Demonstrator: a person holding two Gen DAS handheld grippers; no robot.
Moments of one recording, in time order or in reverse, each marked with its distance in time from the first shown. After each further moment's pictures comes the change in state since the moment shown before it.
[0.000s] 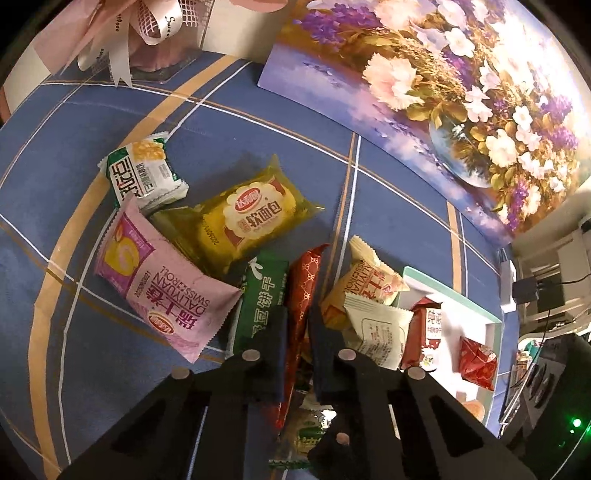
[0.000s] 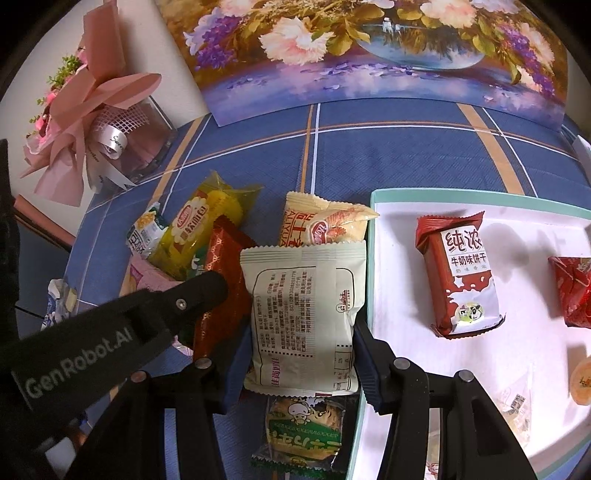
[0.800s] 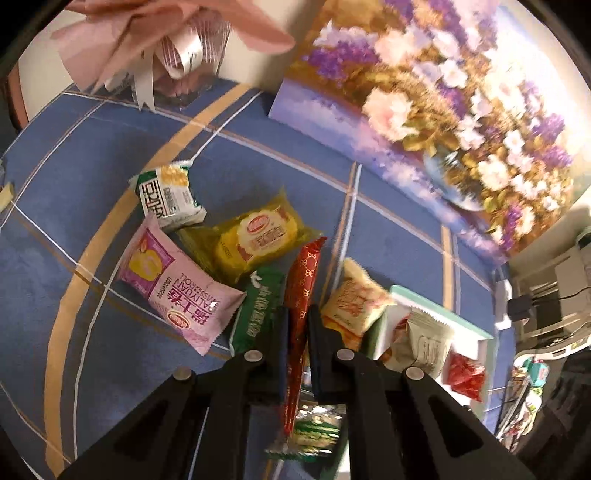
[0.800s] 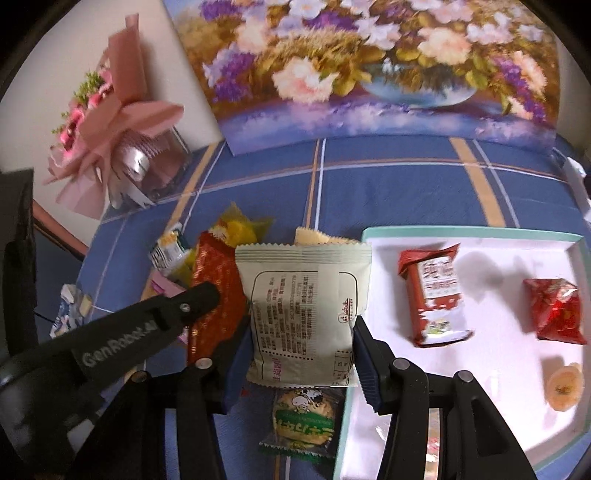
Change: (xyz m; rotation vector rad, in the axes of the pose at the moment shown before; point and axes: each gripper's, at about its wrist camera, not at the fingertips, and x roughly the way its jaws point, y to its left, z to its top) left arm -0.038 0.000 -0.002 -0.029 -0.091 -0.002; right arm -0.049 -0.002 0.005 -0.004 -0.088 0.018
